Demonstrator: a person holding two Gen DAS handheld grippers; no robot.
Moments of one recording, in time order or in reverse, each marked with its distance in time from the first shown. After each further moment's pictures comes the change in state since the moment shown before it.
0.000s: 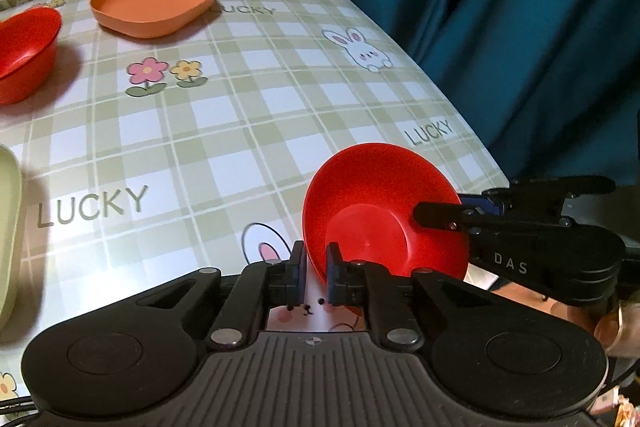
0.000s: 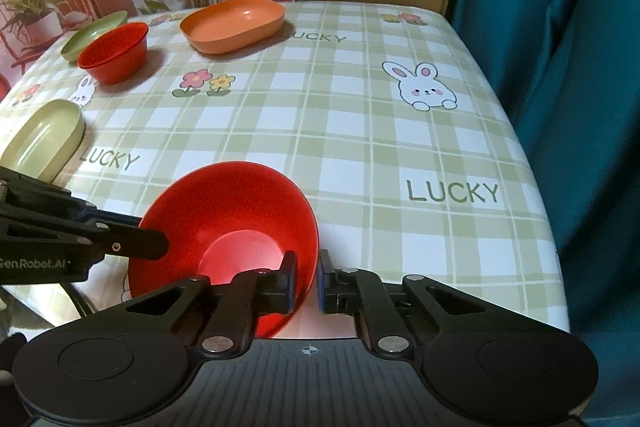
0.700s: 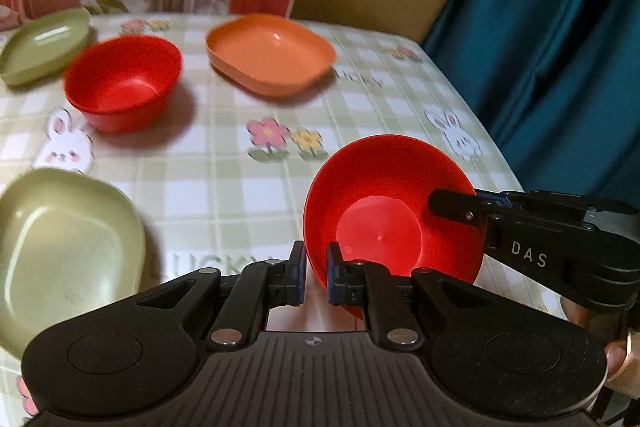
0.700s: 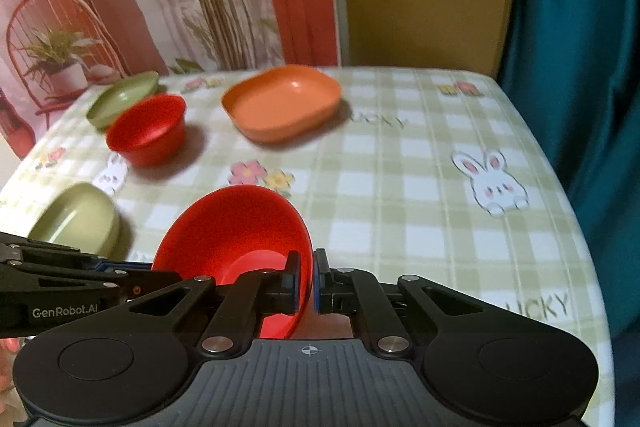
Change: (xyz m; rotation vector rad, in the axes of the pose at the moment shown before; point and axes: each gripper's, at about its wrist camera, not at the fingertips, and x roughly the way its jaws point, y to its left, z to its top) left arm -0.029 0.056 0.040 -0.172 -0.116 0.175; right arm 0.022 0.047 0.076 0.001 -0.143 0.093
